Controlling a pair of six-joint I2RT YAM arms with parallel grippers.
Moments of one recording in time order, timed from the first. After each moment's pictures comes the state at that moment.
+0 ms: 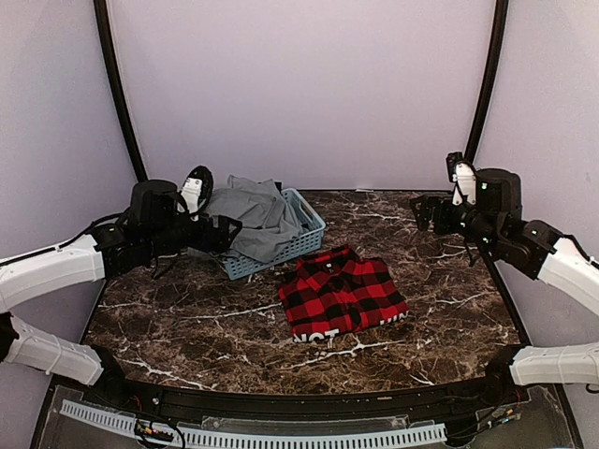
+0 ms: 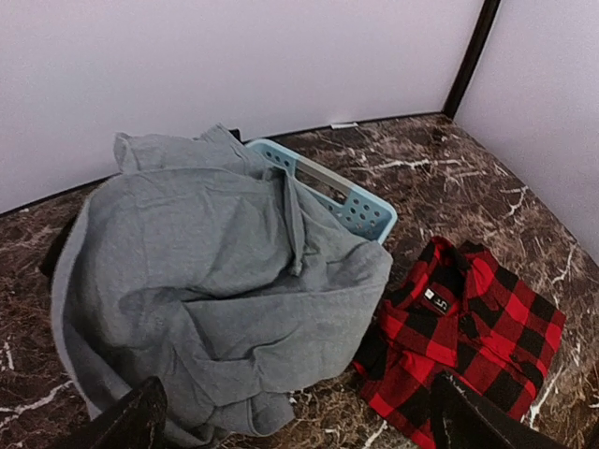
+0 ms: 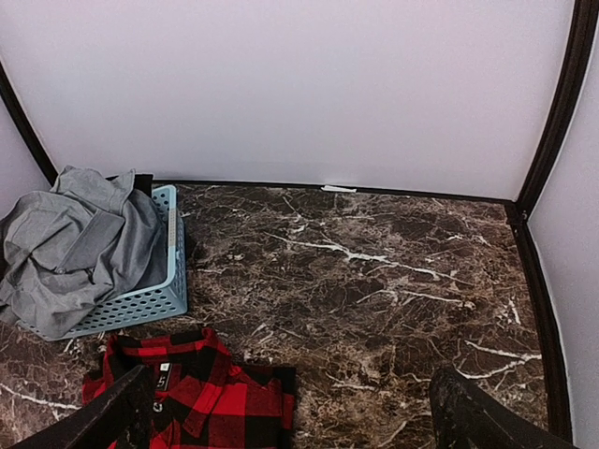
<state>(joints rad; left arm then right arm) -0.66 1.14 0.84 -0.09 -0.15 -0.21 0.56 0.95 0.87 -0.27 0.27 0.20</state>
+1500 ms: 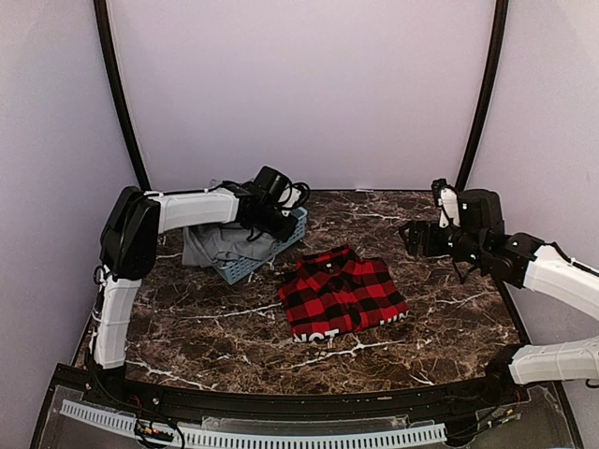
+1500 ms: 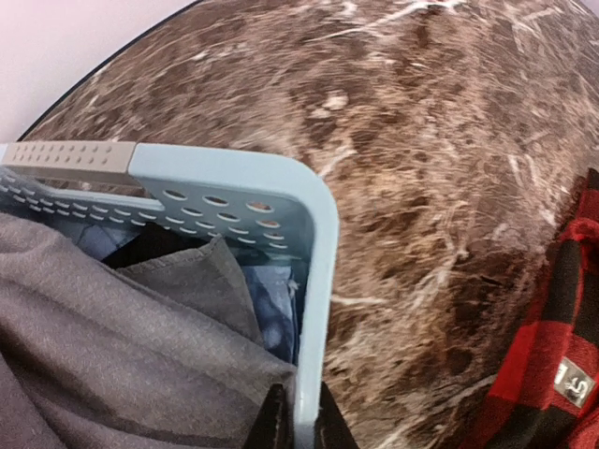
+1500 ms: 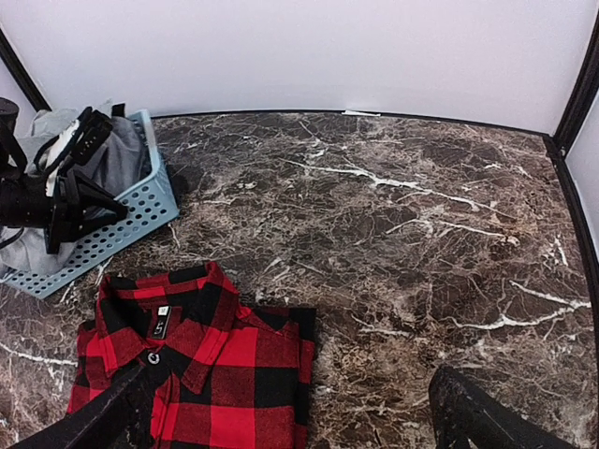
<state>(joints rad) -0.66 2.26 1.84 -0.44 -0.03 0.03 0.56 1.00 0.75 -0.23 0.19 0.27</state>
